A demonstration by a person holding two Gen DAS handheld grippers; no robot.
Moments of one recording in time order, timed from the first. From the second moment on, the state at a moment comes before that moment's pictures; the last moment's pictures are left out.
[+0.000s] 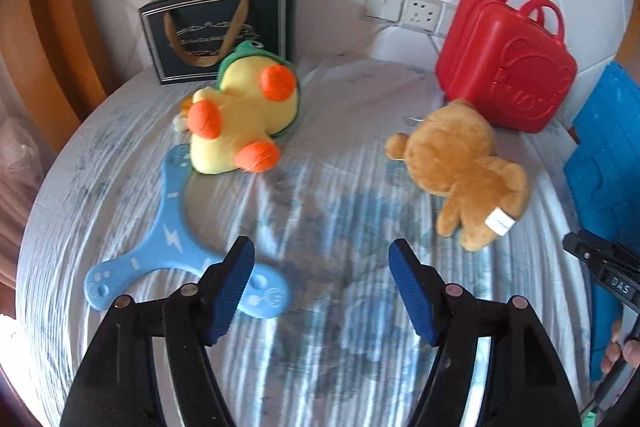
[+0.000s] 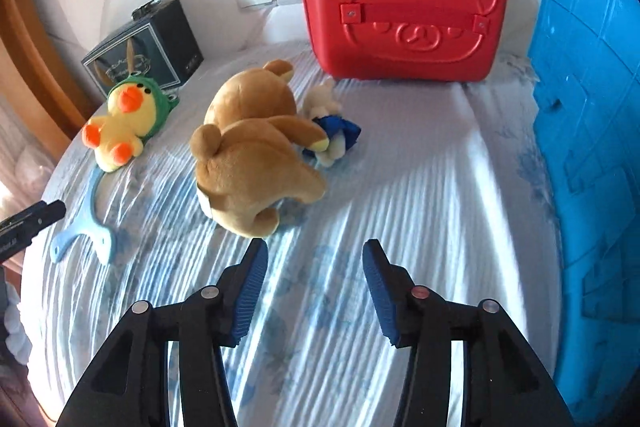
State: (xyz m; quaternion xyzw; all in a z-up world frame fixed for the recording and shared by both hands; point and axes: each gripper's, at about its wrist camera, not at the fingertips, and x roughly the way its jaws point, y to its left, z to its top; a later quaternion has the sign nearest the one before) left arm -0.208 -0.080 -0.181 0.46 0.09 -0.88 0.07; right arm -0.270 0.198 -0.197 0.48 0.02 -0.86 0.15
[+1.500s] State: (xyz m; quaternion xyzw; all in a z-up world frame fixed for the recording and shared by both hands) left arm -0.286 -0.131 -0.277 0.47 0.15 -0.86 0.14; right arm -0.374 0.090 -0.250 0.47 0.04 -0.83 0.29
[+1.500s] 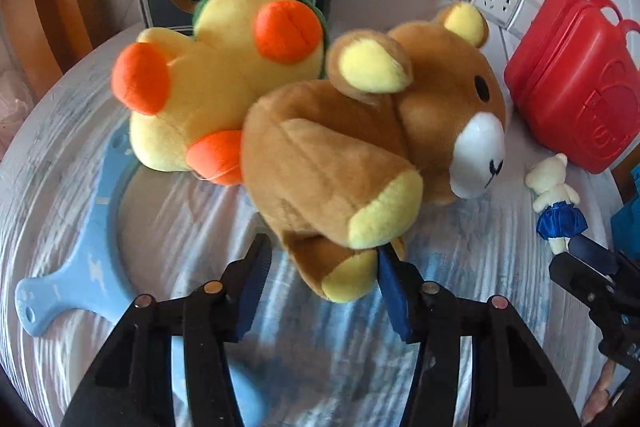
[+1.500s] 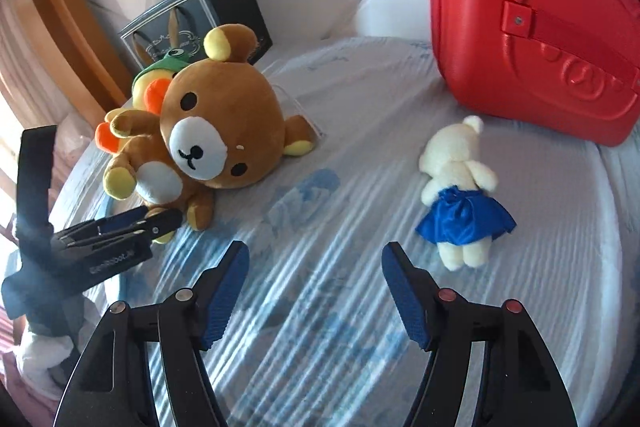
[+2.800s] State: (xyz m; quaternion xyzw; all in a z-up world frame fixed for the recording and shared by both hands) left arm -0.264 -0.131 -0.244 0.44 0.08 -0.89 0.12; right arm -0.363 -0.007 -0.244 0.39 0.06 -0.84 0.38
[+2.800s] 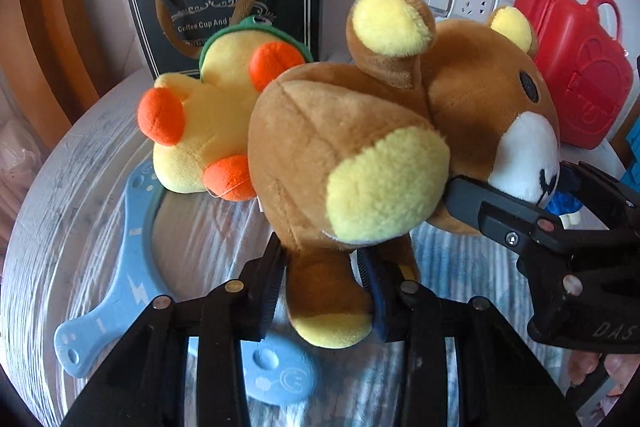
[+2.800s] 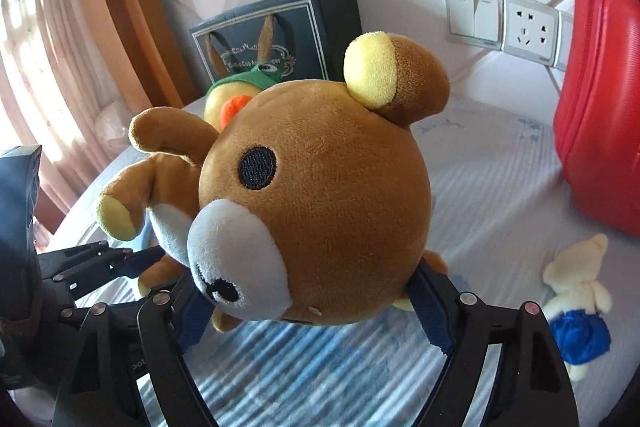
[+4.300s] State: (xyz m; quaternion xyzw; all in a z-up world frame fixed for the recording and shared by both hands) left arm -0.041 0.288 0.023 0.20 -0.05 -0.95 -0.22; right arm -0.011 0.387 0.030 0.14 -0.01 -0.99 0.03
